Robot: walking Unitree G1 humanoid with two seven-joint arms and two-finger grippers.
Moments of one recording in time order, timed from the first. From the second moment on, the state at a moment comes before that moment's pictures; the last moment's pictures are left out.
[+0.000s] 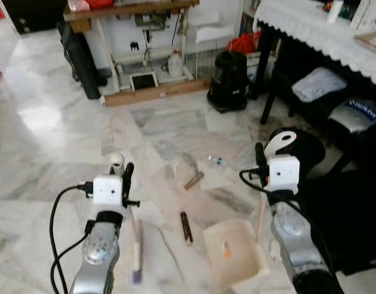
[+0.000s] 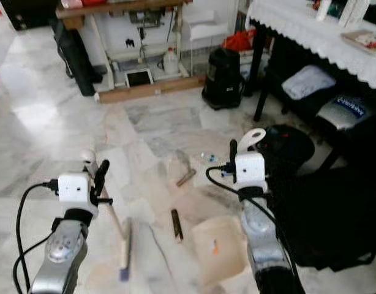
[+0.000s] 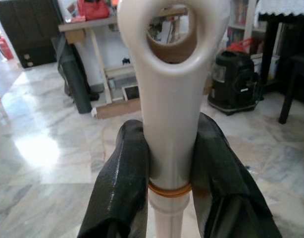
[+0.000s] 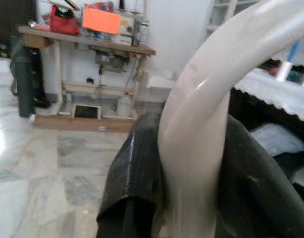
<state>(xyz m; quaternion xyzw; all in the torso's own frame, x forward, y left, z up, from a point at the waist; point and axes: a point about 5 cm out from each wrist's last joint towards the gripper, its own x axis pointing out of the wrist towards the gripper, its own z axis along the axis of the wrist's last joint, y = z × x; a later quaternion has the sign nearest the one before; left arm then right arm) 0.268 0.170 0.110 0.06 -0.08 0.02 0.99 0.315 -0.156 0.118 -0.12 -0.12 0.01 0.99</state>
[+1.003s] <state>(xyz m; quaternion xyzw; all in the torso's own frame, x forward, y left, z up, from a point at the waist) 0.270 0.174 0.114 0.06 -0.09 0.03 0.99 0.315 -0.160 0.118 -0.12 -0.12 0.00 0.99</state>
